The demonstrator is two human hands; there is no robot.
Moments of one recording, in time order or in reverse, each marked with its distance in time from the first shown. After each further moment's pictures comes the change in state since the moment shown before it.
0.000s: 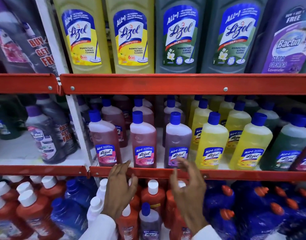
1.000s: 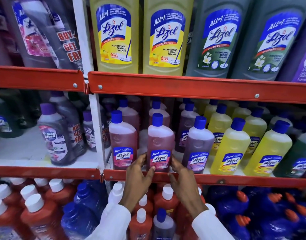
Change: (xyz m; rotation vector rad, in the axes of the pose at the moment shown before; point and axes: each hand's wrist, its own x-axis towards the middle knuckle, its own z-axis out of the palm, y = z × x) left_hand 0.037 -0.010 -0.003 -0.447 -0.046 -0.046; right_hand 0.016 0.014 0.076 -0.263 -0.542 0.067
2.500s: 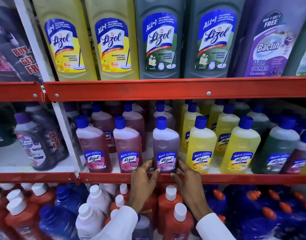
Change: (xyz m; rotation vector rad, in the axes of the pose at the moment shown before) left_hand -0.017 0.061 0.097 0.056 -0.009 0.029; right_hand -0.007 0.084 -0.079 0.203 0.069 0.034
